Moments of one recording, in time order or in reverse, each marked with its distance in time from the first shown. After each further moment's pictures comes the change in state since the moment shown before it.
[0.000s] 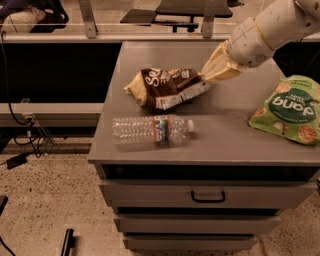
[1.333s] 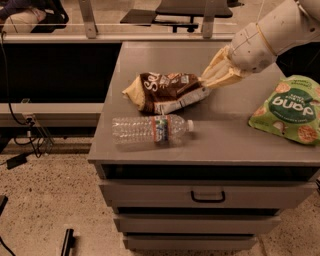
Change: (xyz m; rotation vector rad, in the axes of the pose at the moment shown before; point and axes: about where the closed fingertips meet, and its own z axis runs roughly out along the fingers) arm -0.006 0.021 -0.001 -0.036 -0.041 -0.089
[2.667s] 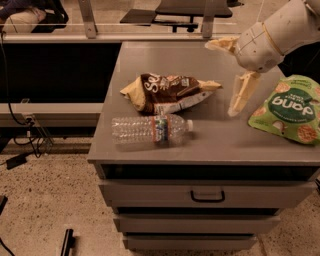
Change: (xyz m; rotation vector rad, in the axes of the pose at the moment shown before) arm 0.010 0.004 -0.009 0.007 0.047 0.023
